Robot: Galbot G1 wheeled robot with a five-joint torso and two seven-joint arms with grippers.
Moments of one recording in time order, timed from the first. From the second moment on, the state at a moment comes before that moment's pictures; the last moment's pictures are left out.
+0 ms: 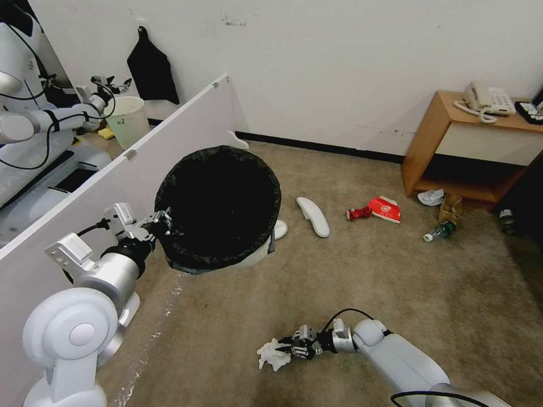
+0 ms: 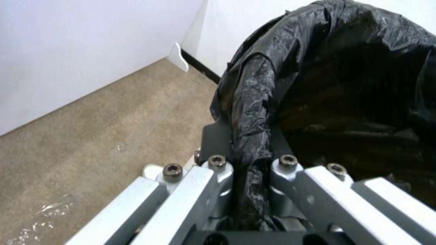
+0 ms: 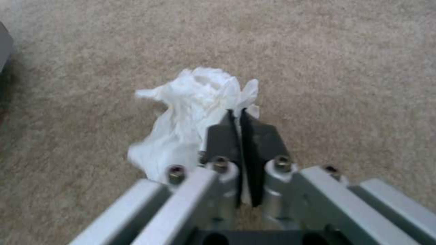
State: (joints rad) left arm 1.20 -1.36 -0.72 -2.37 -1.04 0.71 -0.43; right arm -0.71 1.22 -0.23 0.68 0.24 0.46 -1.03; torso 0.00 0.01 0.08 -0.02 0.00
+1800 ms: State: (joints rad) left arm 1.18 -1.29 -0.68 -2.35 -1.07 0.71 -0.46; right arm -1.20 0.87 0.83 1.58 0.60 0.37 -0.79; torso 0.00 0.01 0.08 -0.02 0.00
